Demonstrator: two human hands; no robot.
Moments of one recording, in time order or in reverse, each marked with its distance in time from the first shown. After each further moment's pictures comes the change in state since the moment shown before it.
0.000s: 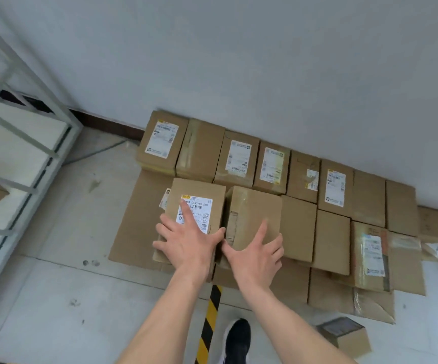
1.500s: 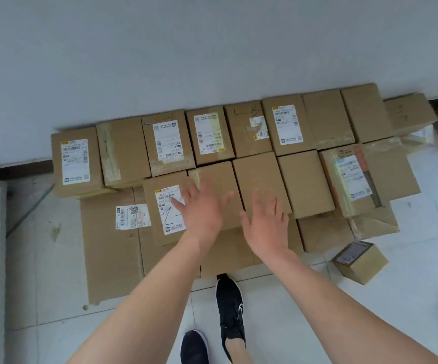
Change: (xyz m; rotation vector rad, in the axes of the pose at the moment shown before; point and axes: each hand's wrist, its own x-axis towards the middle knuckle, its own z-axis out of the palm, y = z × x) left_hand 0.002 0.150 0.083 0.090 -0.253 0.551; right_hand 0.100 0.120 0.006 0.024 -0.128 -0.119
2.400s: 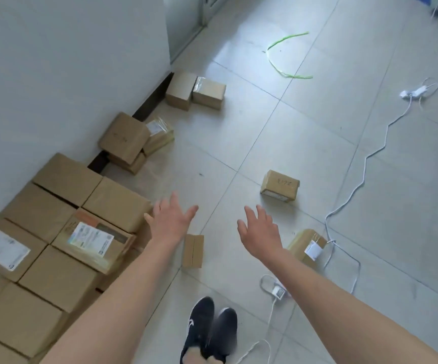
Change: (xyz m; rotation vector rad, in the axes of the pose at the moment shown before) left_hand -0.271 0.557 0.226 0.428 -0.276 0.684; right_hand -0.216 0.619 -0.175 0.467 -0.022 0.749
